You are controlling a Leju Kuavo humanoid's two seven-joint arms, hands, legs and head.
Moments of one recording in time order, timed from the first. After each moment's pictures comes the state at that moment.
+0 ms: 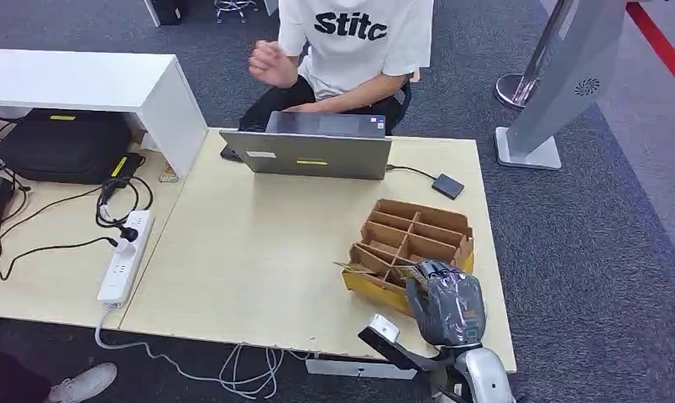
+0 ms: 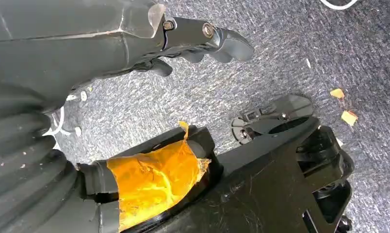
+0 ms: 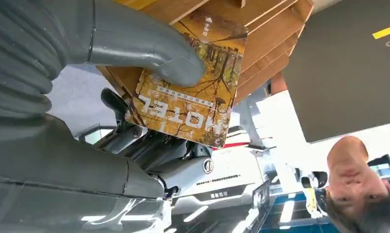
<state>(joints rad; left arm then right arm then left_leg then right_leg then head) -0.10 -0.22 1.11 -0.23 -1.42 0.03 -0.13 -0.04 0.17 0.35 -1.44 1.40 -0.43 -0.08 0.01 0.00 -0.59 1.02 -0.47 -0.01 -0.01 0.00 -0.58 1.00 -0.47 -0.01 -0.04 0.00</state>
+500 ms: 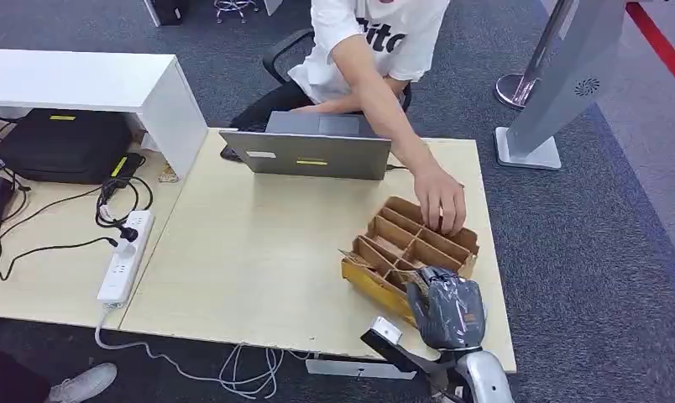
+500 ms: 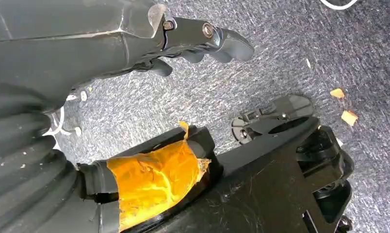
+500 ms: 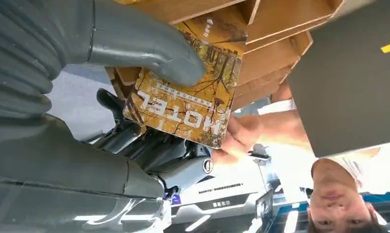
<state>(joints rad) -0.10 -0.22 1.11 -0.23 -1.42 0.03 -0.13 -0.03 0.17 0.33 -1.40 1.38 -0.43 -0.09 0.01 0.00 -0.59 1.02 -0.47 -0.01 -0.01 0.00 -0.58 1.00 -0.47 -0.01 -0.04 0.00</state>
